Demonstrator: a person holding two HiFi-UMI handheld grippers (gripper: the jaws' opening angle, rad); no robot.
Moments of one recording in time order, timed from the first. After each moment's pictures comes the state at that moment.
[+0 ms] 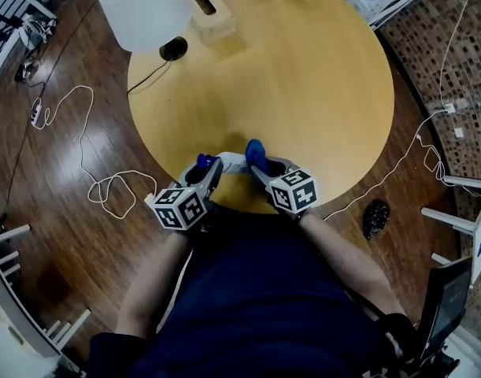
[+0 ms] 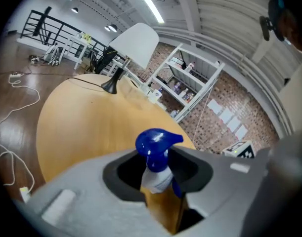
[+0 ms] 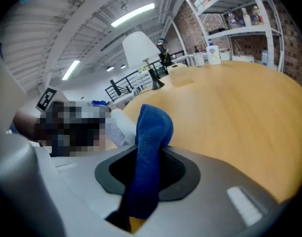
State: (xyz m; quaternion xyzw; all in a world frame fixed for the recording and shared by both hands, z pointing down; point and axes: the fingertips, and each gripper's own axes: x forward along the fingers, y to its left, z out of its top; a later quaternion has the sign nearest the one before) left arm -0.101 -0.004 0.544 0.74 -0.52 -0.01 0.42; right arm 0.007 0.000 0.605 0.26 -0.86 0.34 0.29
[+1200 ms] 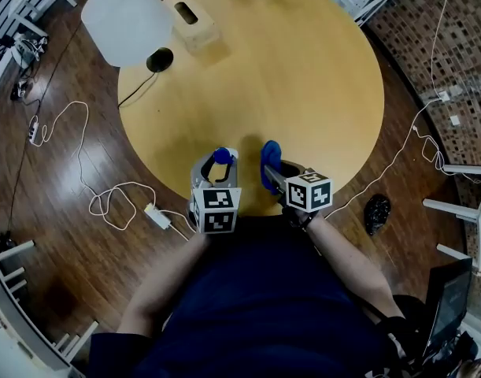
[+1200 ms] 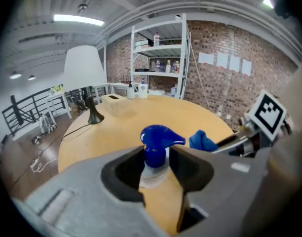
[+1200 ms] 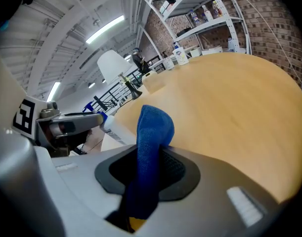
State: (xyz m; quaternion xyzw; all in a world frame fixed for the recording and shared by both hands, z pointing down) left arm -0.046 -0.030 0.532 0.75 -0.56 0.26 0.23; right arm 0.072 -0.016 0.593 0.34 -0.81 0.41 0.22
